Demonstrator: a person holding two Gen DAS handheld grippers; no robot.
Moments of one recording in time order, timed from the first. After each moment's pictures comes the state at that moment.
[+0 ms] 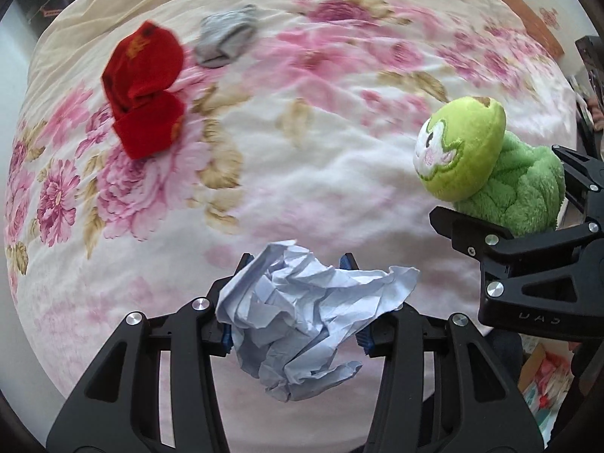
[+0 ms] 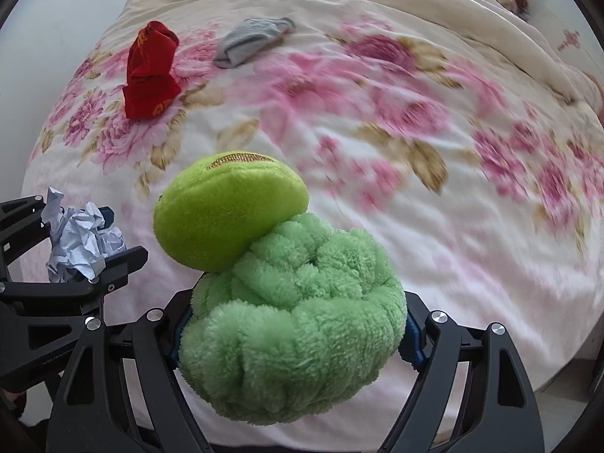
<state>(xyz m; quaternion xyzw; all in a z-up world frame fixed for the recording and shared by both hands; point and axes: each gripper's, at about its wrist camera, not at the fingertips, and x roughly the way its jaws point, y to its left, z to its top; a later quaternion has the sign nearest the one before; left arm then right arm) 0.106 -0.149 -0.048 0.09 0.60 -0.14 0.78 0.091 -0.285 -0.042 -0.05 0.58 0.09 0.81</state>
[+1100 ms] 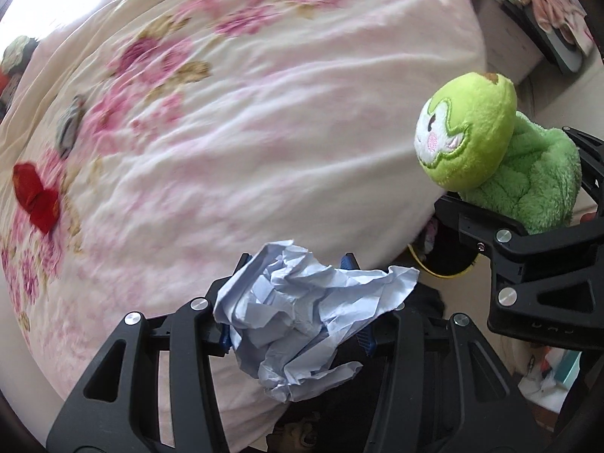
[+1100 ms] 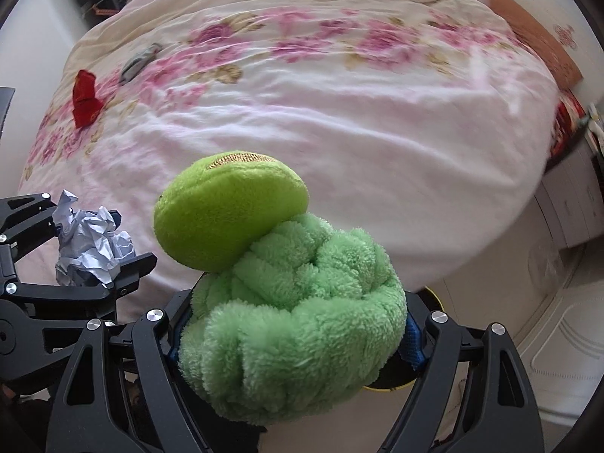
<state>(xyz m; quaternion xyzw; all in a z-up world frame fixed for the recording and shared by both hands) -0.017 -0.340 -0.037 0.24 0.58 -0.25 0.74 -0.087 -0.464 -0.029 0.07 0.56 -0.03 0.83</state>
